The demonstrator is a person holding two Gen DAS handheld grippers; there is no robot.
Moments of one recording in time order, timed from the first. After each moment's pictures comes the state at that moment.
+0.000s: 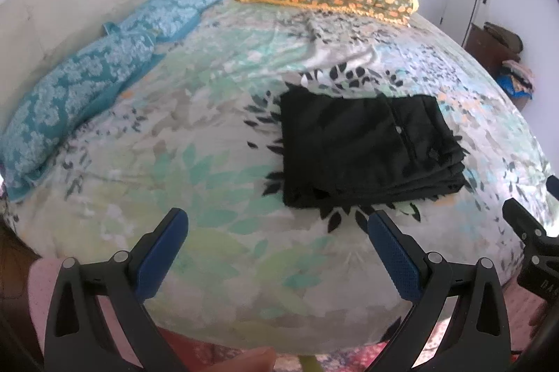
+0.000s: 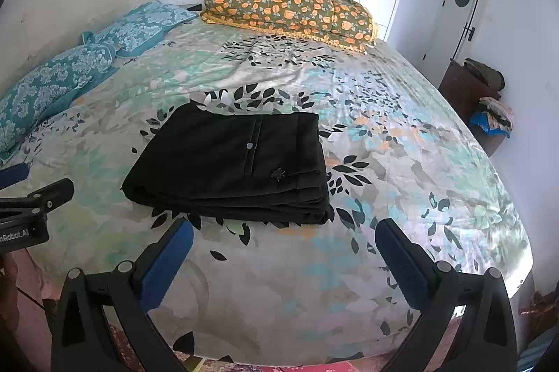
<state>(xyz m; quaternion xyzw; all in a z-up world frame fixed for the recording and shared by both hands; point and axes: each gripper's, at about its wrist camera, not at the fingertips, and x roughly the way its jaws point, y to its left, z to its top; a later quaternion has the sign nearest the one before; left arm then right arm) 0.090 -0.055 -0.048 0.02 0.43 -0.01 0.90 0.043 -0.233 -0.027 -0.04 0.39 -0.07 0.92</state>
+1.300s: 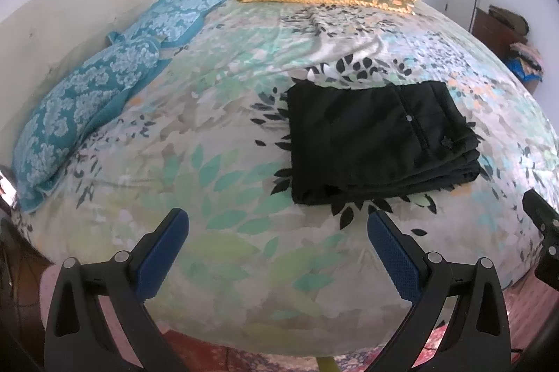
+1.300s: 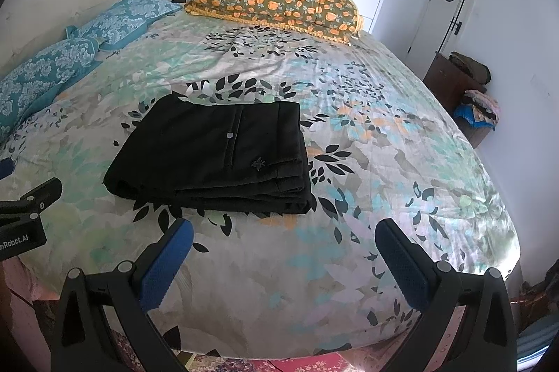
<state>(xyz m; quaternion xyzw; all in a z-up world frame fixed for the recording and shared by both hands) 0.092 -0.064 -0.059 0.05 0.43 0.00 0.90 0.044 -0.239 -0.034 -0.05 0.42 -0.10 0.90</state>
